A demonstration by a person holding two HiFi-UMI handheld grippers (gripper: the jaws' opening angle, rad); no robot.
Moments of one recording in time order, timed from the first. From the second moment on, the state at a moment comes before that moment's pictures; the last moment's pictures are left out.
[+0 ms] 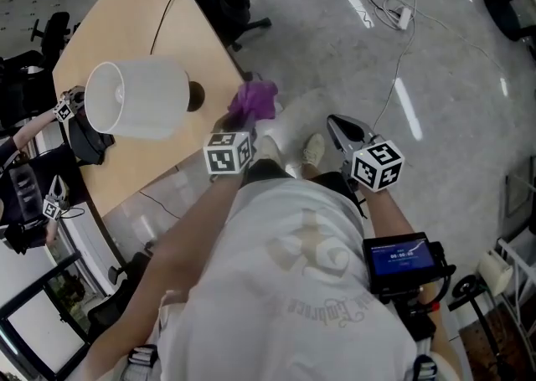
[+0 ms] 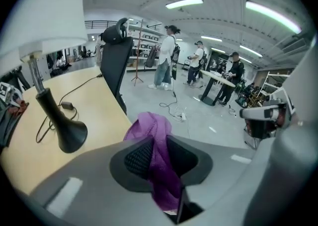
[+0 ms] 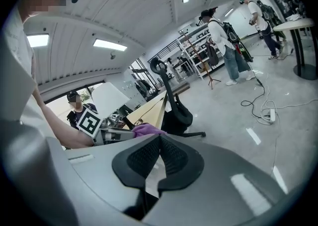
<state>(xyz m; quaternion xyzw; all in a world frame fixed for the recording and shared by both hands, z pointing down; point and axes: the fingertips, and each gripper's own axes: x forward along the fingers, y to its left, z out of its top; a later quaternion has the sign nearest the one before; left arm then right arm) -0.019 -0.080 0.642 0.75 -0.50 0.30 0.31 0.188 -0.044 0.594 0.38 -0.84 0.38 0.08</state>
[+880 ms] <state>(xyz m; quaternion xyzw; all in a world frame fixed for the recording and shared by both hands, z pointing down) -0.049 -0.054 0.426 0.80 -0.57 0.14 0.13 0.092 -0.081 0.463 0.26 -0.93 0.23 0.05</state>
